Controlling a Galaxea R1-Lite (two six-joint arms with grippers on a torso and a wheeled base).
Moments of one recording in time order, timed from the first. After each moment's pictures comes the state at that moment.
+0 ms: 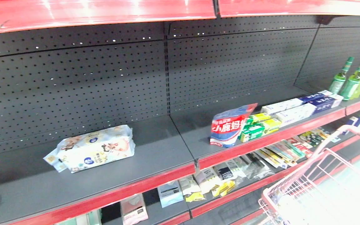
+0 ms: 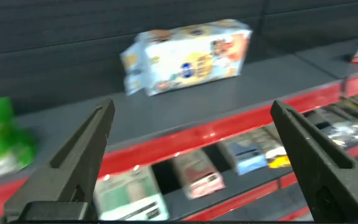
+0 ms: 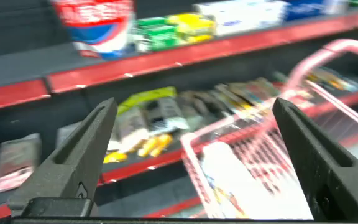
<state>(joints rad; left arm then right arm) 0.00 0.00 0.00 0.00 -0.03 0.00 0.00 0.00 0.00 0.00 -0.02 0.00</state>
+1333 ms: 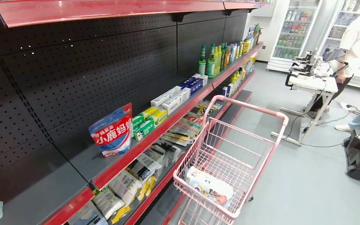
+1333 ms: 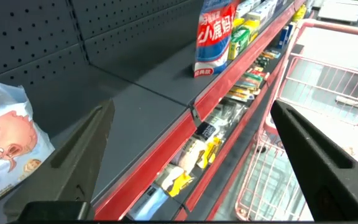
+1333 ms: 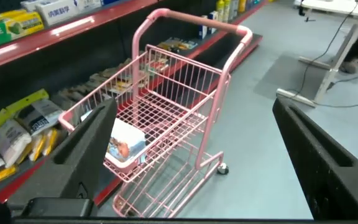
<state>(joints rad) 0.00 0.00 0.00 0.00 -0.03 0.00 0.00 0.01 0.00 0.00 -0.01 0.00</state>
